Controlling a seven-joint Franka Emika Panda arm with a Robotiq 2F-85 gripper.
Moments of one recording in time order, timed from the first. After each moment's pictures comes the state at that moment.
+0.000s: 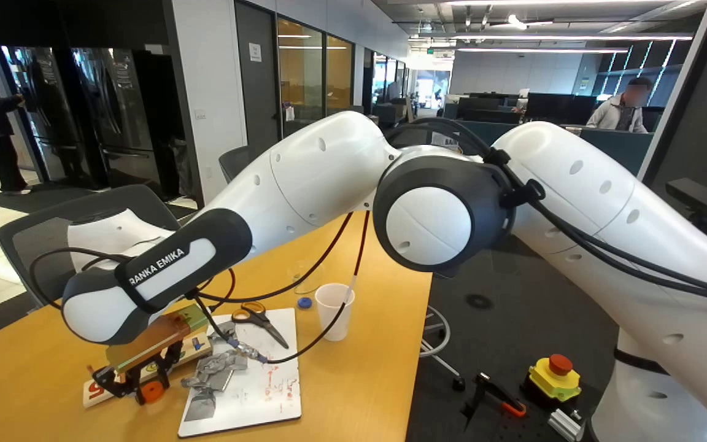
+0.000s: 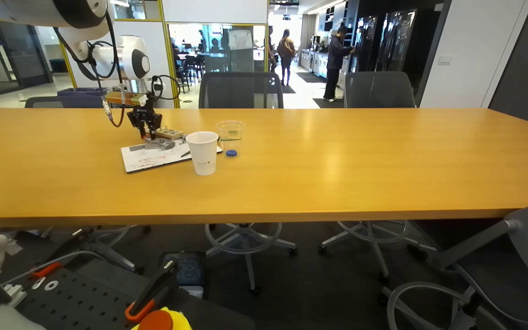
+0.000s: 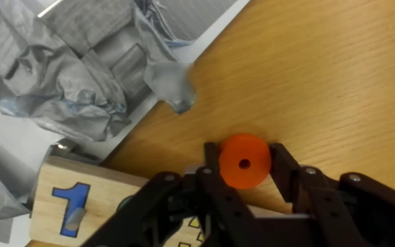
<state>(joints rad) 0.45 0.98 0.11 -1.17 -0.10 2.15 0.43</state>
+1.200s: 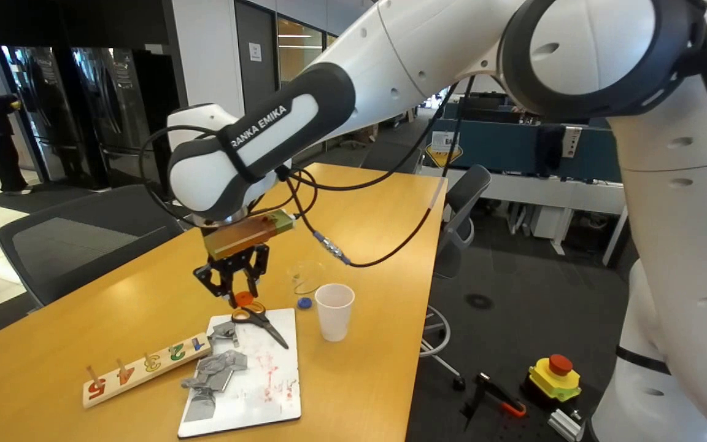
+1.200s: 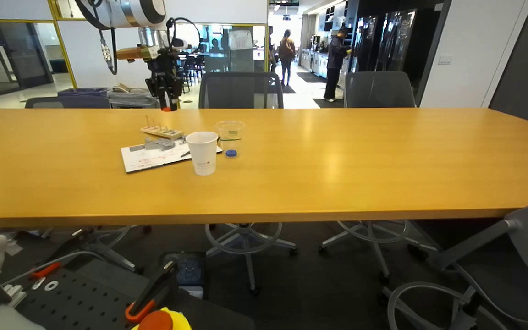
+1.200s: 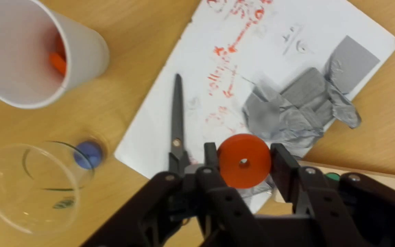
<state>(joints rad) 0.31 0.42 0.04 -1.73 -0.10 2.08 0.45</state>
